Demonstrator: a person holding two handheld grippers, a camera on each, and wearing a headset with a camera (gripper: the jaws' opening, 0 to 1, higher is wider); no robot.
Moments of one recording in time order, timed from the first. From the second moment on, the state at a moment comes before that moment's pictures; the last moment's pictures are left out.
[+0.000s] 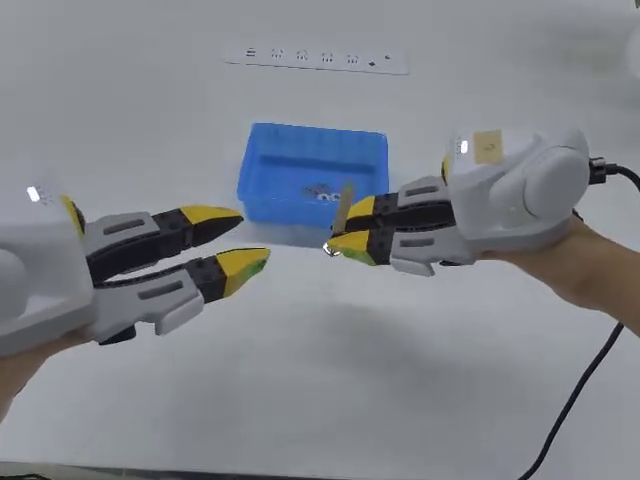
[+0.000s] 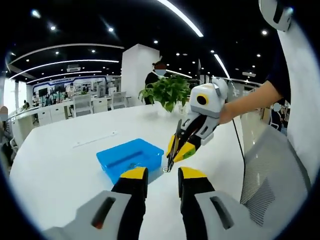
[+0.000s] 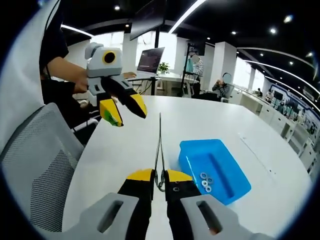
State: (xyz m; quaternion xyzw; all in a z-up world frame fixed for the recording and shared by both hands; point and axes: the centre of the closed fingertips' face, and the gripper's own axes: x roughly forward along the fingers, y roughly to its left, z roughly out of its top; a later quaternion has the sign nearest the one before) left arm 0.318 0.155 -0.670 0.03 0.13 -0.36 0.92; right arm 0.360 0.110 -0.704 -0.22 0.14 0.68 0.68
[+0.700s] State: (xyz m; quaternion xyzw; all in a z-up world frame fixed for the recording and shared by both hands) left arm 0.313 0.201 -0.686 0.00 0.15 -0.28 0.95; right arm 0.425 0.138 -0.666 -0.23 0.10 0.66 0.71
